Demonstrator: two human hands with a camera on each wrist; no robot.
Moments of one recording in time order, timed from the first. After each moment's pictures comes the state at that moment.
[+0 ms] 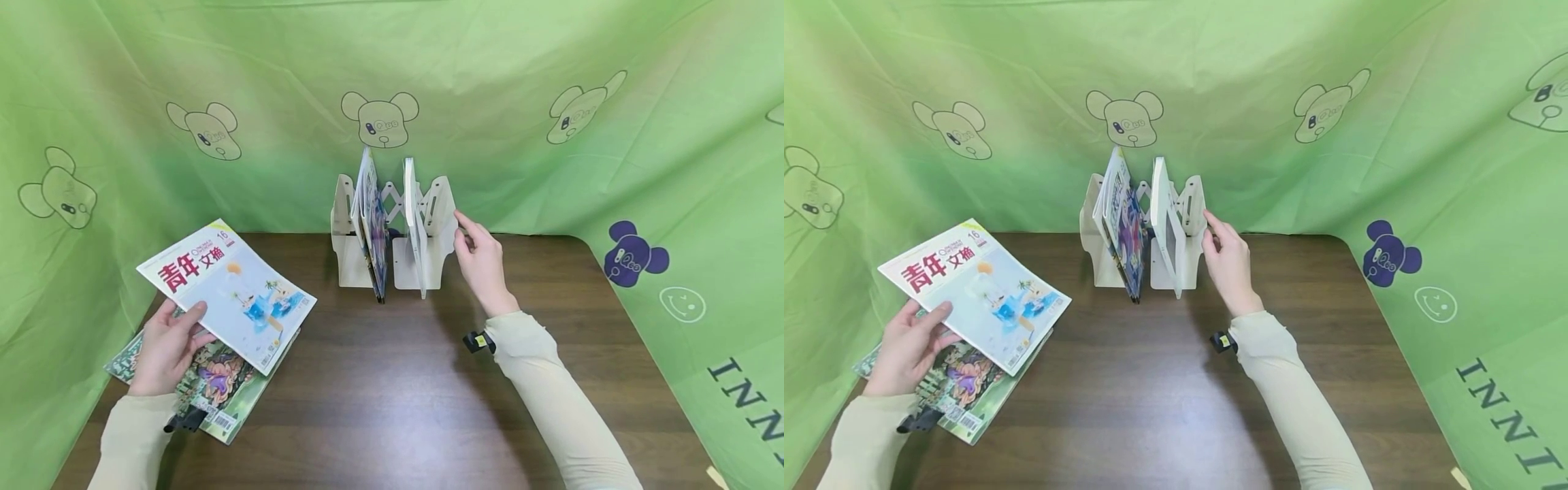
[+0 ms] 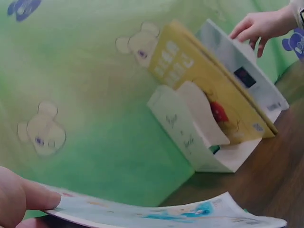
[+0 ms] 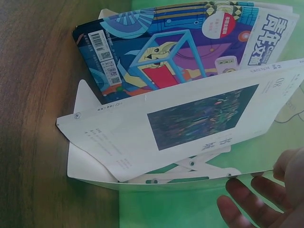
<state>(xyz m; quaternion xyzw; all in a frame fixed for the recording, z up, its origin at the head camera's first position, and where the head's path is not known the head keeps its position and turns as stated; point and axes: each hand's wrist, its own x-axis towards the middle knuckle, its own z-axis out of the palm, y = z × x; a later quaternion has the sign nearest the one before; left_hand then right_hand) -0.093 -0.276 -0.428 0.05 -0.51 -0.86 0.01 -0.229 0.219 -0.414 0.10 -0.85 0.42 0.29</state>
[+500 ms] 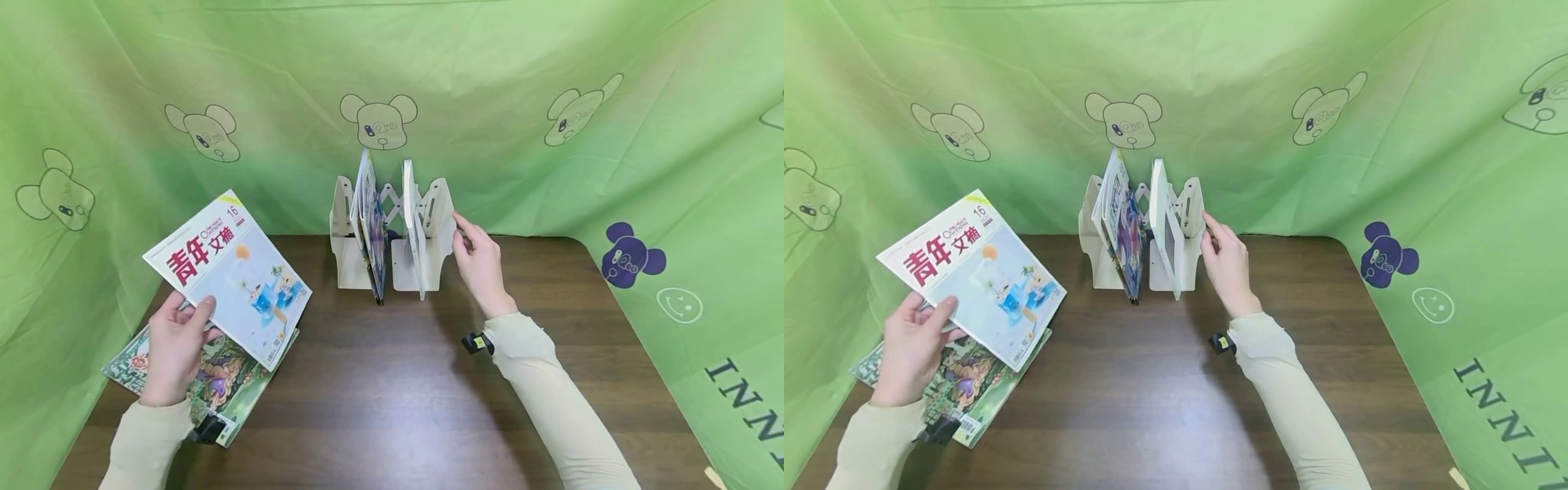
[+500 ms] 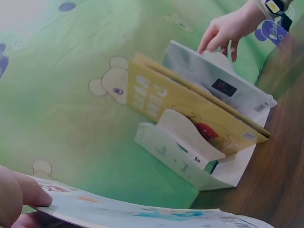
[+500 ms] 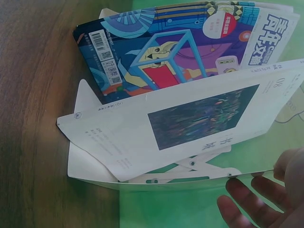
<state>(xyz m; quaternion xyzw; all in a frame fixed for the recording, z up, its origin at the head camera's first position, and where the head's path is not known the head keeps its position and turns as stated) -0.086 -0.232 -0.392 0.07 -0.63 -0.77 0.11 -0.228 0.219 -0.413 0.10 -0.85 0.41 0.30</state>
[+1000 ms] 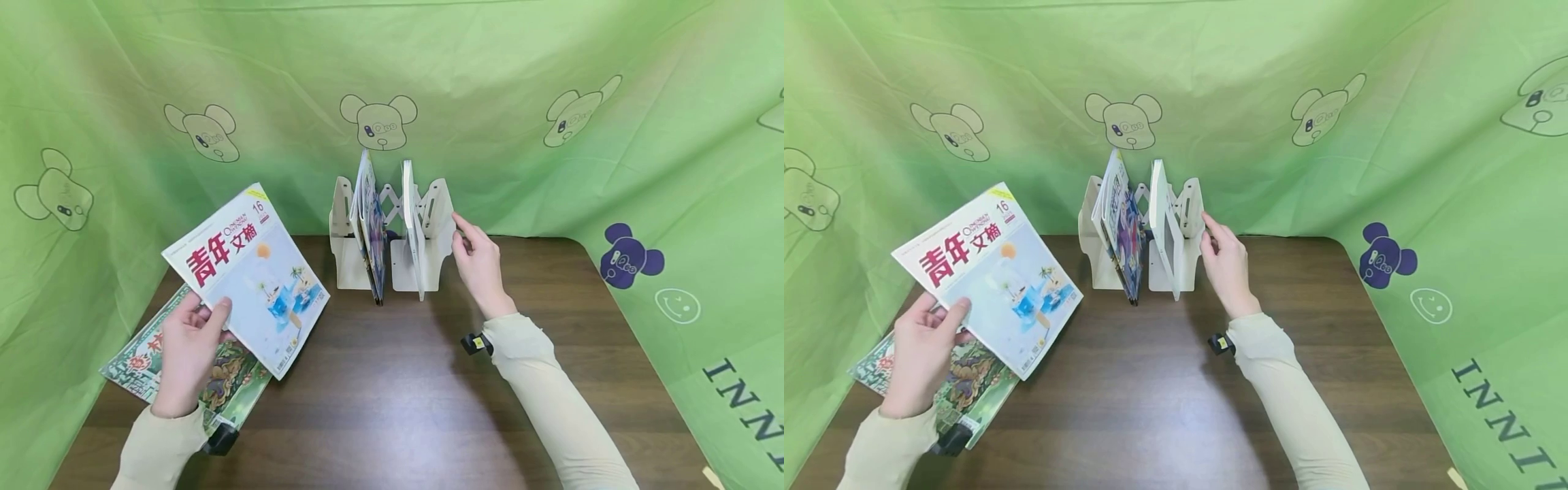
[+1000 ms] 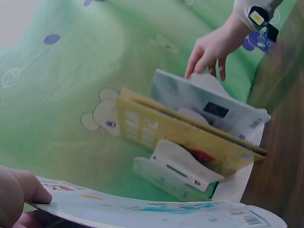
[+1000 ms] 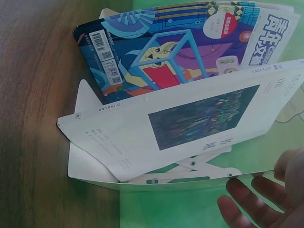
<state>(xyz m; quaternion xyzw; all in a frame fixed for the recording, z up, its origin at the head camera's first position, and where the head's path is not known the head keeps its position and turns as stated) -0.077 -0.201 -0.377 0.09 -0.70 -0.70 0.15 -0.229 0.219 -0.414 0.10 -0.85 0.41 0.30</state>
